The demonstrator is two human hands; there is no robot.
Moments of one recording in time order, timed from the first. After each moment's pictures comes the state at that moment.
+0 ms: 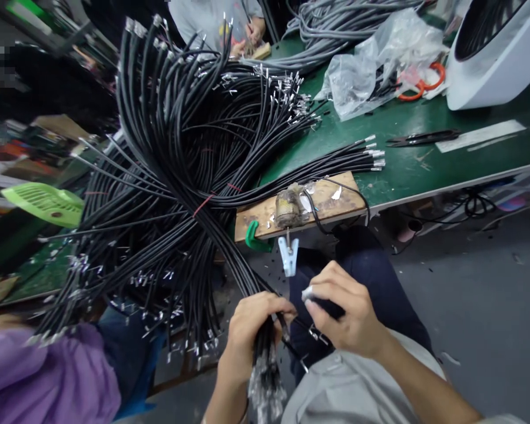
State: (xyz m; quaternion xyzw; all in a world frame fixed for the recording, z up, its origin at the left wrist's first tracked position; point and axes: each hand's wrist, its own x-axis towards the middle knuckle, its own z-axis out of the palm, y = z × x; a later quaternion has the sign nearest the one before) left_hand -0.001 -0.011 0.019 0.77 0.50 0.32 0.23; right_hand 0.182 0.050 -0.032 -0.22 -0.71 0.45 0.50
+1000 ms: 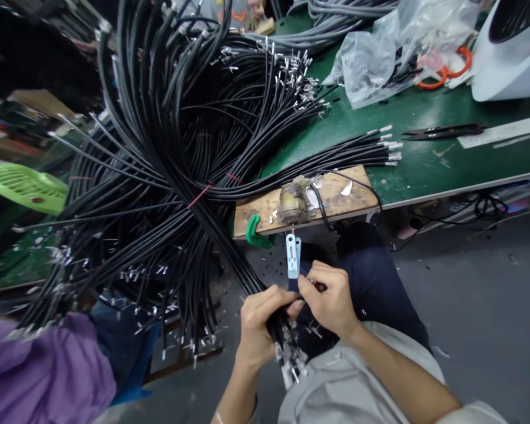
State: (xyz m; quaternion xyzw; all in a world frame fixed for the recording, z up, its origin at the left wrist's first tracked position) left_hand 0.002 -0.010 -0.016 0.71 0.58 0.36 0.17; right_hand 0.134 0.053 -0.049 -0.39 -0.62 0.53 0.43
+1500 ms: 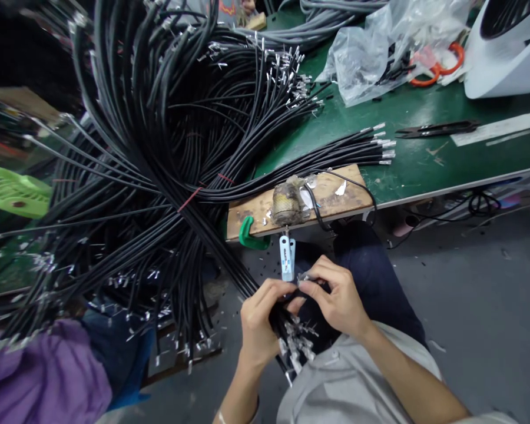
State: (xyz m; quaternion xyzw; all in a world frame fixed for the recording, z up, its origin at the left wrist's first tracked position) left_hand 0.013 -0.006 -0.021 0.68 0.61 0.37 0.16; right_hand 0.156 0.059 -0.054 -0.35 -0.56 0.63 0.41
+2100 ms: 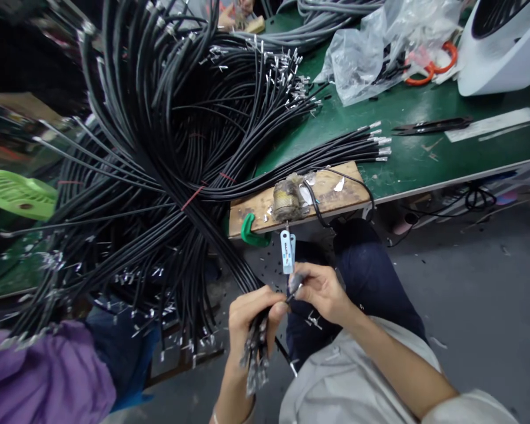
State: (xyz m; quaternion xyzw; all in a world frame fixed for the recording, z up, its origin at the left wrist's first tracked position) left_hand 0.000 -0.015 -0.009 0.67 0.58 0.40 0.22; right_hand 0.131 0.047 -0.068 -0.13 -0.35 0.82 0.43
